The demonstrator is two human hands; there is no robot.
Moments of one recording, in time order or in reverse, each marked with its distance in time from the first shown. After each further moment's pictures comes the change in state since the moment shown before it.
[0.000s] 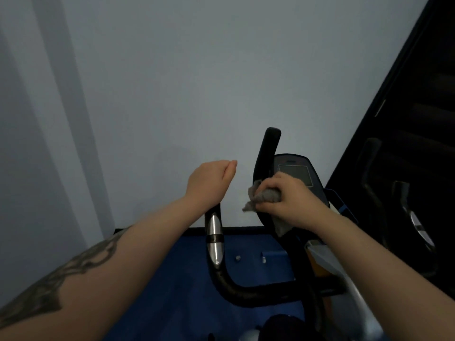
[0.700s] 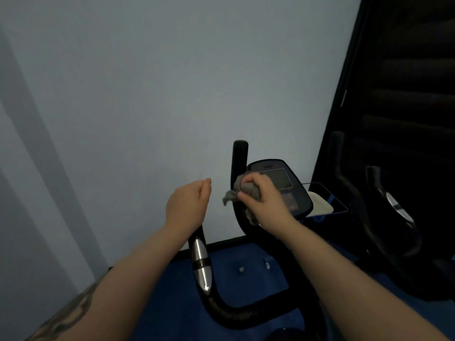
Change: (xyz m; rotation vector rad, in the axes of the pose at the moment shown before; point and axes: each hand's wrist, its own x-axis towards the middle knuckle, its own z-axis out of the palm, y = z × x) left_hand 0.002 0.001 0.004 -0.017 0.034 -0.002; right_hand 0.013 0.017 0.029 0.482 0.391 0.039
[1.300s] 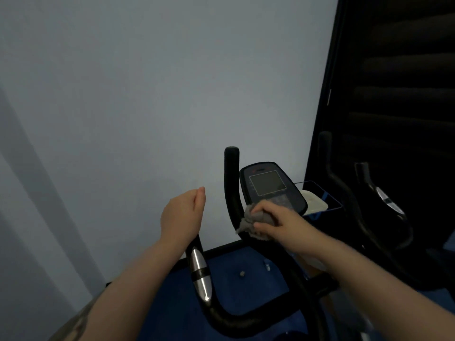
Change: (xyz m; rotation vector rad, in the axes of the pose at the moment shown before) left_hand -0.001 -0.002 0.004 -0.008 0.007 -0.004; right_hand -0.038 0.006 -0.042 -0.154 -0.301 0.124
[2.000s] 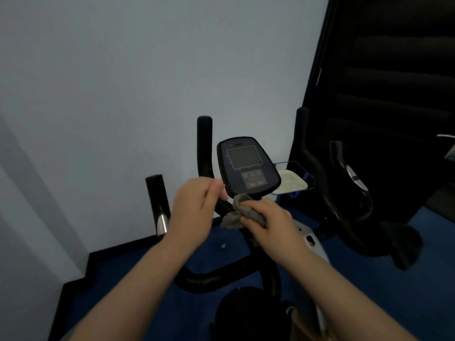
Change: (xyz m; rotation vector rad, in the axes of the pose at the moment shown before) left_hand -0.067 0.068 0.023 -0.287 -0.052 0.165; right_hand -0.068 0.018 0.025 -0.084 0.325 0.068
